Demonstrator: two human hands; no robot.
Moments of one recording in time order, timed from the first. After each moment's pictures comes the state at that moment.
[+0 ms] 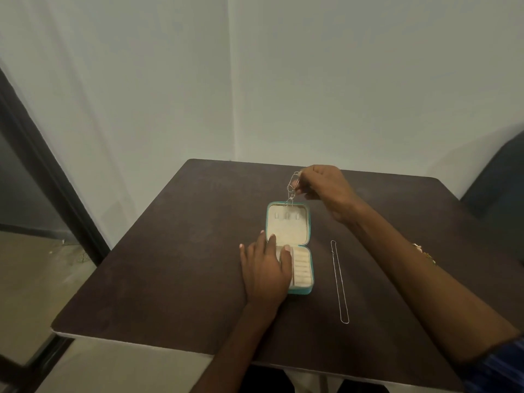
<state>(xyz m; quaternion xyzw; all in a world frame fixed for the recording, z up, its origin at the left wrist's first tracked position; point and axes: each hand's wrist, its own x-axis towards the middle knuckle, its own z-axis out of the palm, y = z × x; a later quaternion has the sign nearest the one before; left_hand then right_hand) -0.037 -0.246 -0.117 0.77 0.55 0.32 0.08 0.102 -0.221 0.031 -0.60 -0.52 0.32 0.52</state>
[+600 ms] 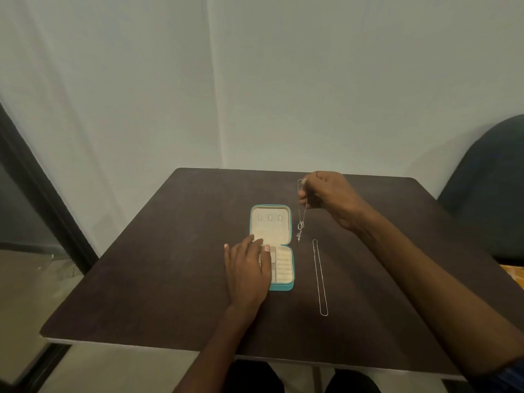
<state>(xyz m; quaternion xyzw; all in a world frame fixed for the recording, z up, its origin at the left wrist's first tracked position) -0.043 -0.255 -0.114 0.77 0.51 0.37 0.11 0.128 -0.270 0.043 -0.59 -0.51 0.34 0.53</state>
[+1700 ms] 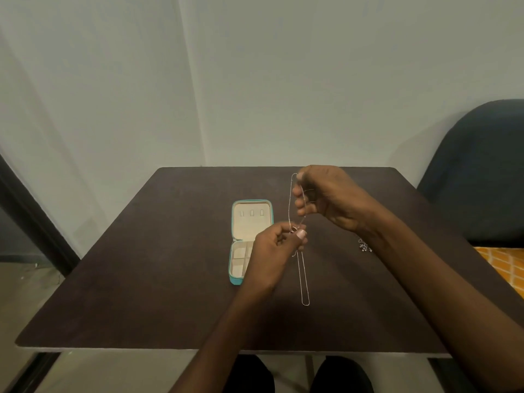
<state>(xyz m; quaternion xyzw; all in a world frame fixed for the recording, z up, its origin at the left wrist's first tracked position) 0.002 -0.302 -0.042 0.66 0.28 0.41 0.56 0.131 -0.323 0.063 -0.52 -0.46 0.45 0.56</state>
